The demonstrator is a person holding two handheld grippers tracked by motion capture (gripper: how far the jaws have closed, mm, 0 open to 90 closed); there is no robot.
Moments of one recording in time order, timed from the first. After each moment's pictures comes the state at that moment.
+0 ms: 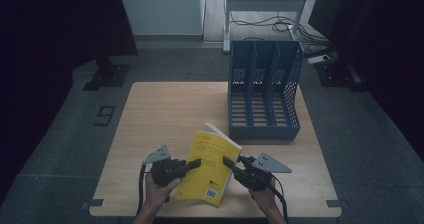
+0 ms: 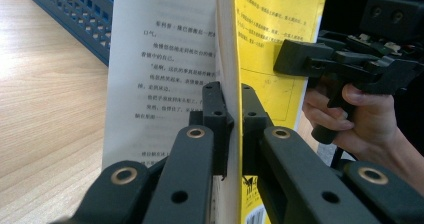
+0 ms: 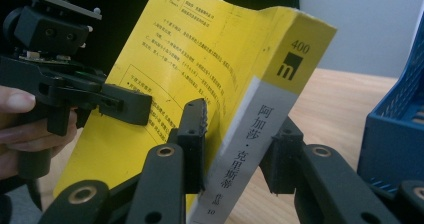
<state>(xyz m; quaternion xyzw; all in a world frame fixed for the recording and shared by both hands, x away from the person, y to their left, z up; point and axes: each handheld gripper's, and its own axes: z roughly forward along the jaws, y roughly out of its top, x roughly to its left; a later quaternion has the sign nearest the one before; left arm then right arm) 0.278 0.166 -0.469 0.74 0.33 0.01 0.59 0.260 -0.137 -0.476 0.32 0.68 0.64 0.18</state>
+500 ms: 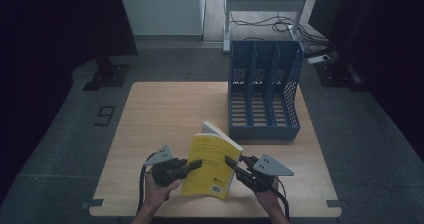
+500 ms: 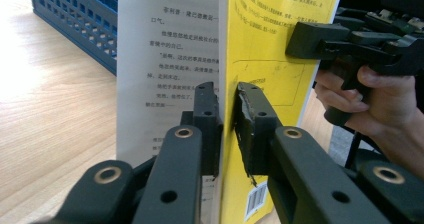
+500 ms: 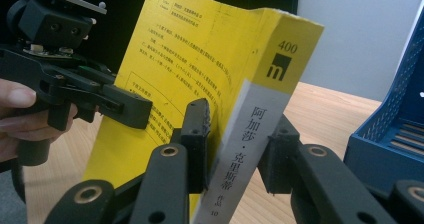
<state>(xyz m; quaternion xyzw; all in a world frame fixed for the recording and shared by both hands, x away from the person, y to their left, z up) 0.278 0.164 -0.467 0.76 0.30 0.04 0.57 0.256 -0.141 -0.469 0.29 0.69 0.63 0.21</state>
